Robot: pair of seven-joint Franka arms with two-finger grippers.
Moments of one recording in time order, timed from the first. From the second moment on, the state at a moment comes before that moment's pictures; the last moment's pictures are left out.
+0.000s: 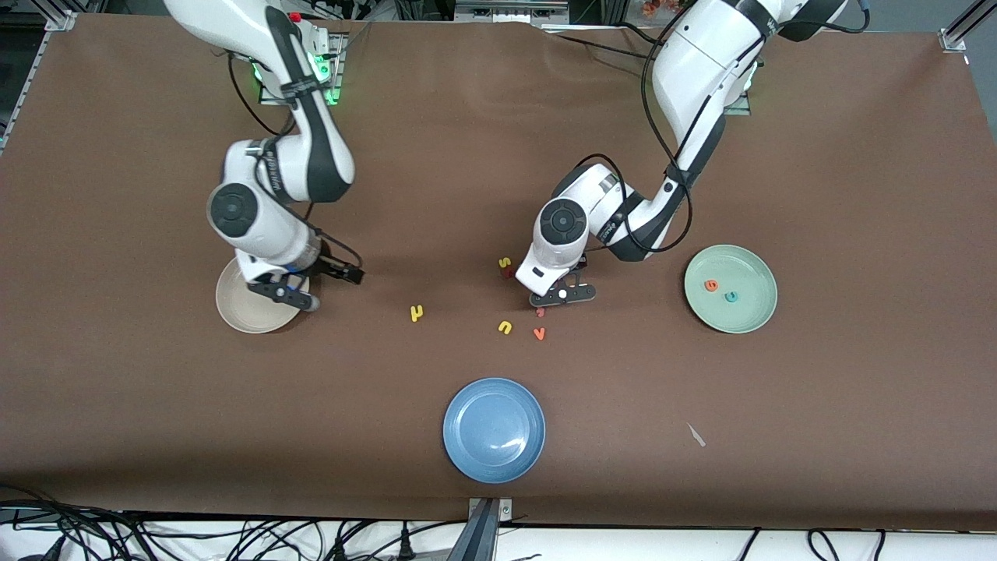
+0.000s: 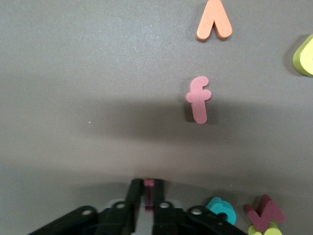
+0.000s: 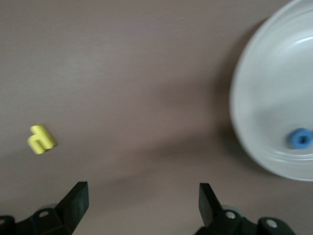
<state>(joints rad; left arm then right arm) -0.45 0.76 -0.23 -1.64 0.13 2.25 -0.88 0.82 0.47 -0.48 -1.94 0.38 2.28 0.44</state>
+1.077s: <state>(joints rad) -0.13 0.62 -0.21 -1.63 0.22 1.80 -0.34 0.81 0.77 -0.35 -1.62 0.40 2.27 0.51</state>
